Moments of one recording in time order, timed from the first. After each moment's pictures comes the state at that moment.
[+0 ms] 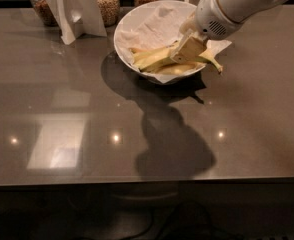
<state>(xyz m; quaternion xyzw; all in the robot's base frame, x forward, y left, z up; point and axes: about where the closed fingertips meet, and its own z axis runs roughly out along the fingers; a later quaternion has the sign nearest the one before) 0.604 -0.103 0.967 -0.57 0.74 0.02 0.35</state>
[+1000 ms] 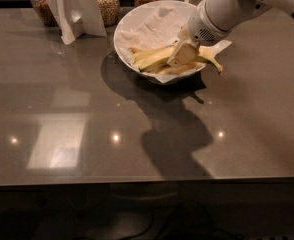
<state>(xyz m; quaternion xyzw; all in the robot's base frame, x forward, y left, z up) 0.640 -0.103 0.933 -0.55 0.76 0.02 0.34</state>
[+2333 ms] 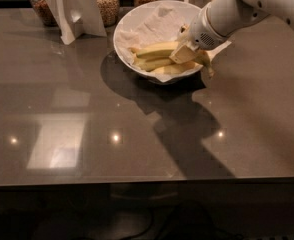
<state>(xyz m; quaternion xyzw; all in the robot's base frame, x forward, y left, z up) 0.654 -0.106 0.912 -0.55 0.76 0.06 0.34</state>
